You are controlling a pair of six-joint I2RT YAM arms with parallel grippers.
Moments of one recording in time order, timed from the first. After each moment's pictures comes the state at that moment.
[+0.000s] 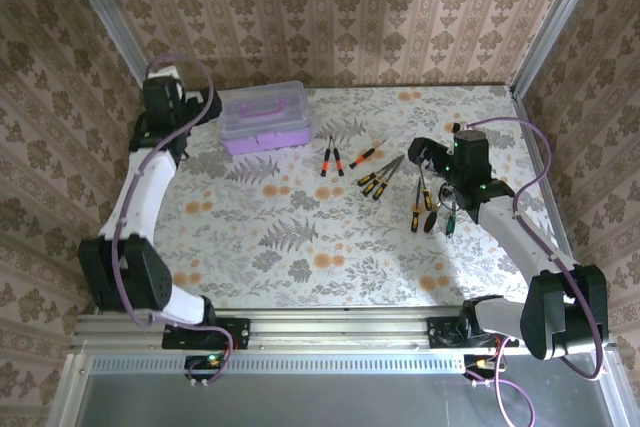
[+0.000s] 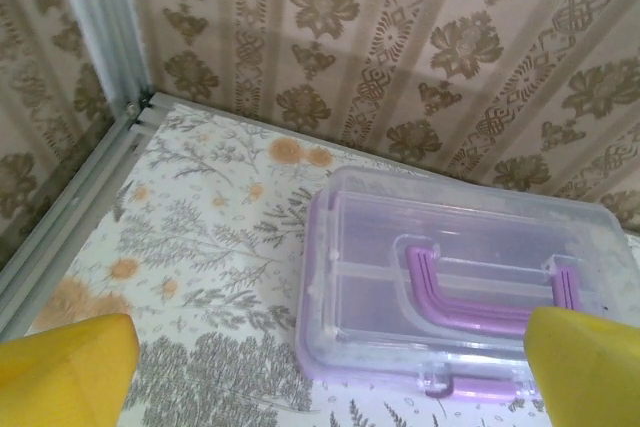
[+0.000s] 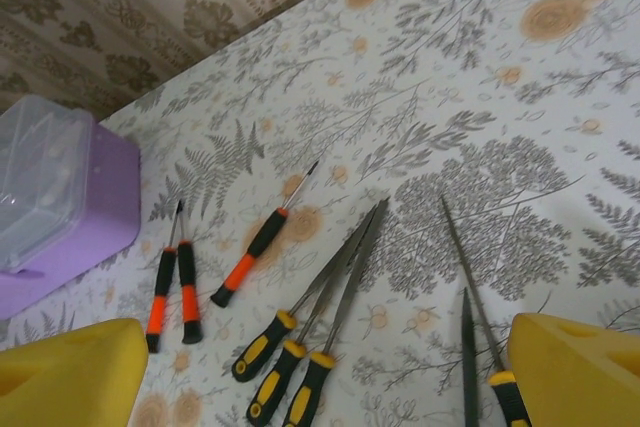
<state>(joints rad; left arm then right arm) -0.04 1.52 1.38 -0.35 -0.04 -0.25 0.12 1.23 0.81 -0.13 -0.04 0.56</state>
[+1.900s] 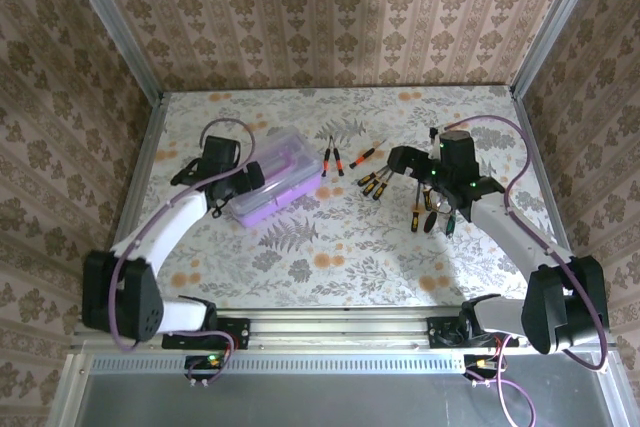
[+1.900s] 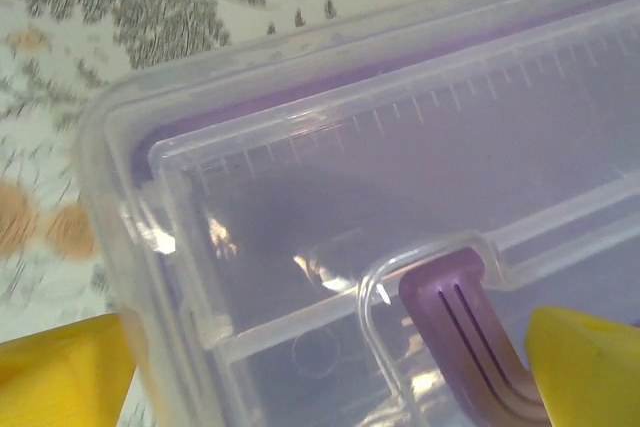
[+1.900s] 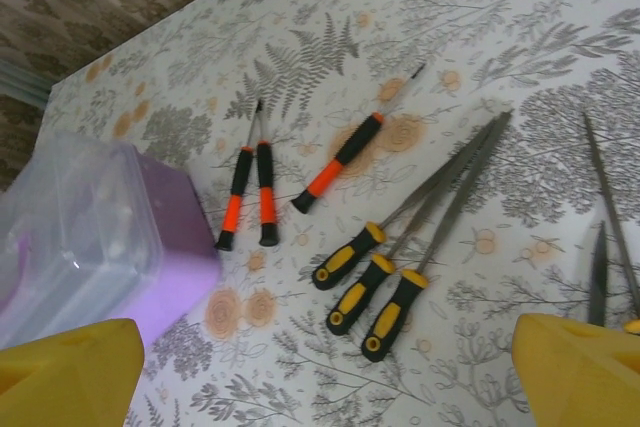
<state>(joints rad) -0.32 1.29 0.93 -0.60 -0.12 -0.52 0.21 1.26 0.84 -0.19 -0.19 0.55</state>
